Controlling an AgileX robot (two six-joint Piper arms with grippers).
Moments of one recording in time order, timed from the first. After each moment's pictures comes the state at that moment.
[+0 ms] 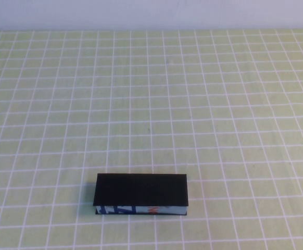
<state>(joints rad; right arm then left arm) 0.55 0.52 -0.53 0.32 0.47 -0.27 -0.65 0.29 -0.91 -0.07 0.96 -0.01</state>
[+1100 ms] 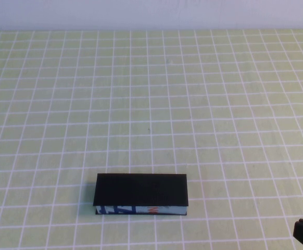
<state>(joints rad) 0.55 0.40 -0.27 0.60 0.39 -0.27 -0.65 0.29 -0.91 -0.07 0.96 -0.01</state>
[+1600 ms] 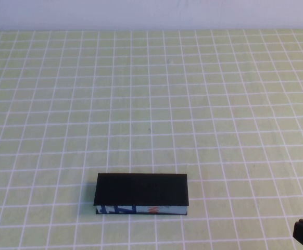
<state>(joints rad) 0.55 0.40 -0.27 0.60 0.39 -0.27 -0.48 0.29 -0.72 -0.05 0.73 -0.01</state>
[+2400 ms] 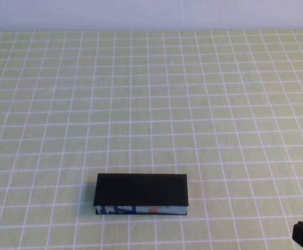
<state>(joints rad) 0.55 0.40 -0.27 0.60 0.40 -0.27 -0.22 -0.01 0.01 -0.15 0.24 0.00</state>
